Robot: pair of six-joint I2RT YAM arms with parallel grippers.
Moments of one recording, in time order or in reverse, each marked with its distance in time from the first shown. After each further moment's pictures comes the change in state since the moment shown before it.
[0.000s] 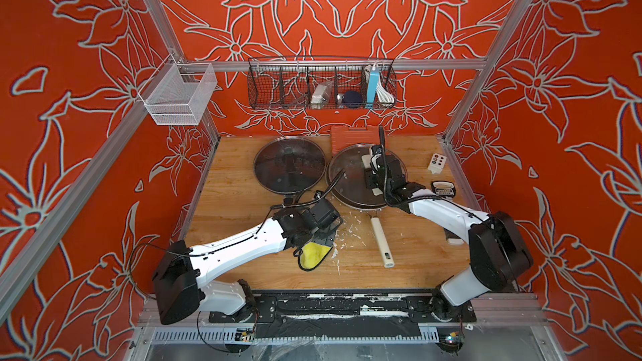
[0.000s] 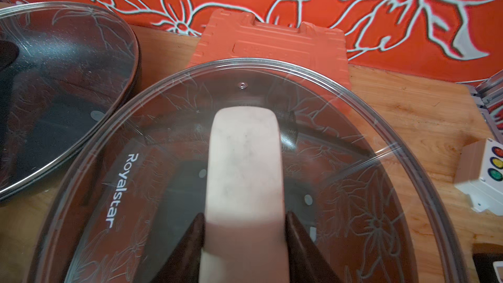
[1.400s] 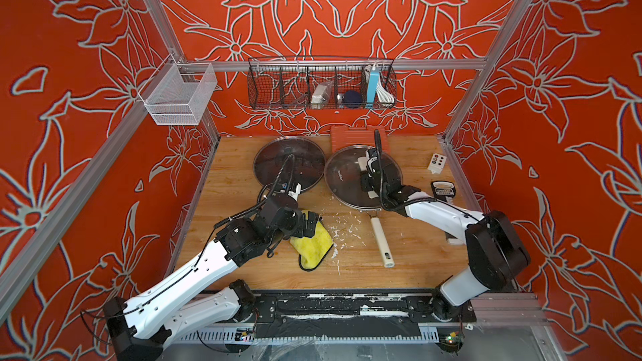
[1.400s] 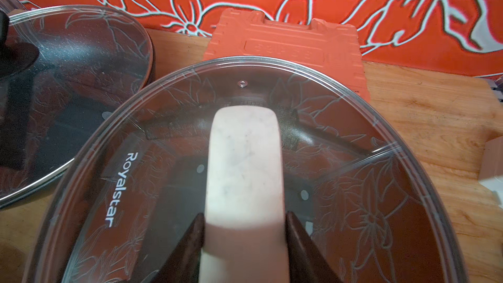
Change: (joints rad) left arm 0.161 -0.384 -0.094 0.089 0.118 0.093; right arm 0.044 0.003 -0.029 0.043 0.029 0.045
